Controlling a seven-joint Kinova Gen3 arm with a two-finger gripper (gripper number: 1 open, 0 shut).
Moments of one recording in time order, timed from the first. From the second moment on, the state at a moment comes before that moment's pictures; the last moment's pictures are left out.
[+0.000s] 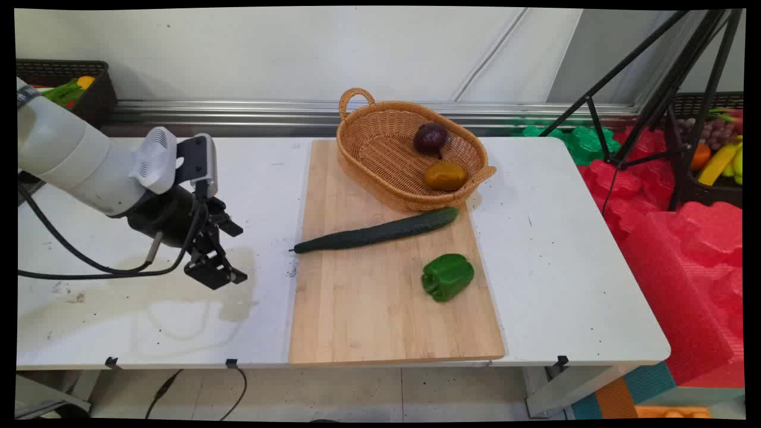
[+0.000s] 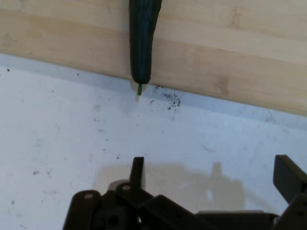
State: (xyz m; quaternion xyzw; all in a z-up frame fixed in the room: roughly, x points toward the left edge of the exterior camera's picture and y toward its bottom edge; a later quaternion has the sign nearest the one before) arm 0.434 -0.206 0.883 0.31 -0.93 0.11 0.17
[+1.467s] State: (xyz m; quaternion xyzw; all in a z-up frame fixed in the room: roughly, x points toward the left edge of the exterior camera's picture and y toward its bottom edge) arm 0.302 -0.375 0.954 0.31 -0.90 0.20 0.25
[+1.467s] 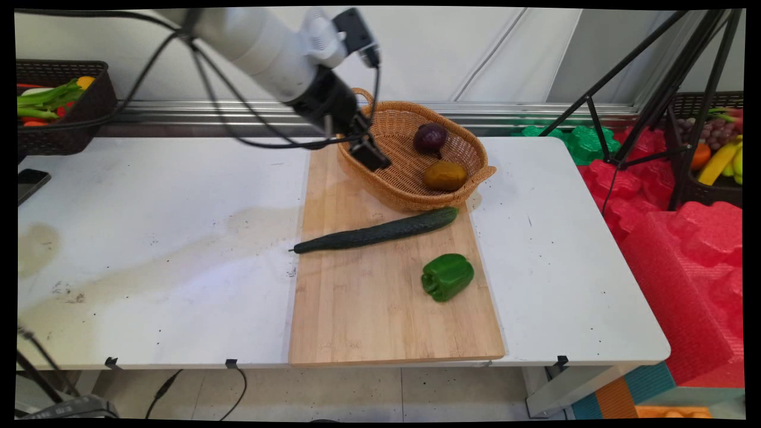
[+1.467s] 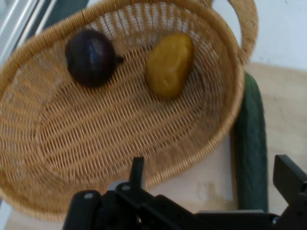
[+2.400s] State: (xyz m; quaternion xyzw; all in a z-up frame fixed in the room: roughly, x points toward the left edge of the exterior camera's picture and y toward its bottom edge) arm 0.229 -0.496 0.898 0.30 -0.91 0.19 0.22
